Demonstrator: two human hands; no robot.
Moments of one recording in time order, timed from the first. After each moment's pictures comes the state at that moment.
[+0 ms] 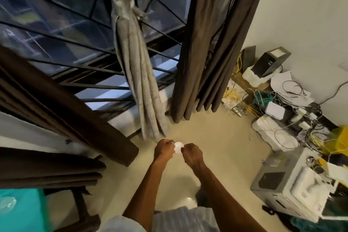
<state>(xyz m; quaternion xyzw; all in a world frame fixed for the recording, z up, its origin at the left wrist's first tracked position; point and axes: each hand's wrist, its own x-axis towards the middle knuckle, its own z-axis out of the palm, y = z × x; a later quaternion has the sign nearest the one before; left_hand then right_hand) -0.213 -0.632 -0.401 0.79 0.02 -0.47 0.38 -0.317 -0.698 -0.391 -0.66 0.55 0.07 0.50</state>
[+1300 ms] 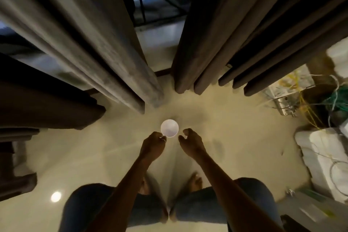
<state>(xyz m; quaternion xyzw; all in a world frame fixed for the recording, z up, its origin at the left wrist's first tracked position) -0.214 -0.736 -0.816 0.84 0.06 -0.47 0.27 -0.286 -0.883 -0.806 -0.76 0.40 0.27 0.43</state>
